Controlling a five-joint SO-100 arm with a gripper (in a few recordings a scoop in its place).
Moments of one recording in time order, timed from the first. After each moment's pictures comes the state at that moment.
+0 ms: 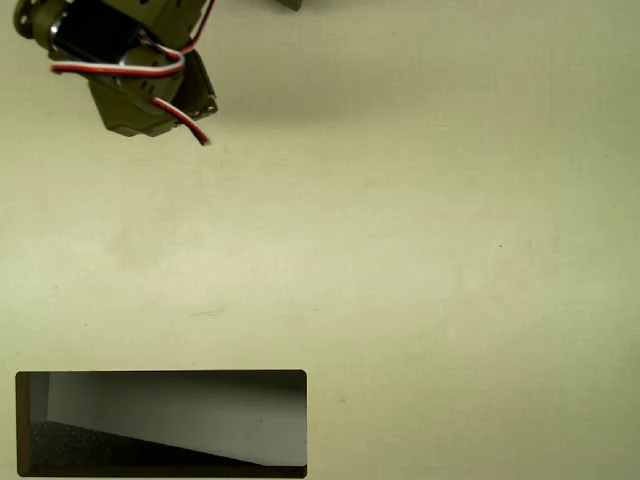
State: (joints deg) arm 26.7 101.9 92.2 98.2 -135.4
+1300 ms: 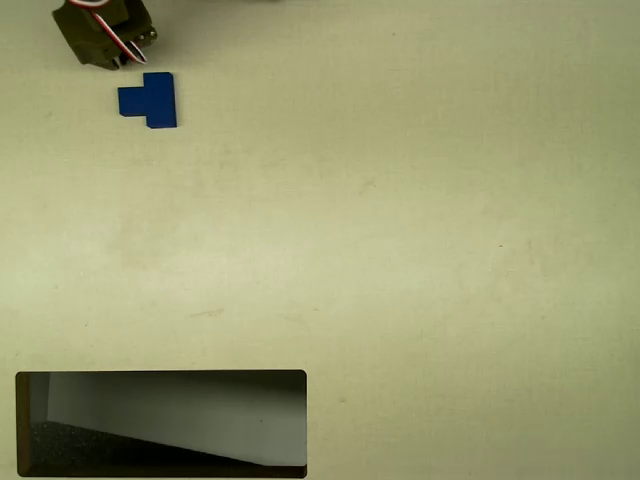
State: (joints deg) arm 54.6 102.8 141.6 31.6 -177.1
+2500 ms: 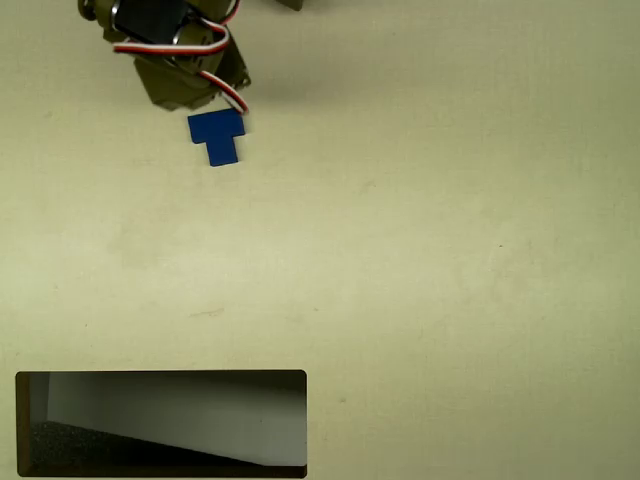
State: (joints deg) arm 24.2 113.9 122.1 93.1 -138.3
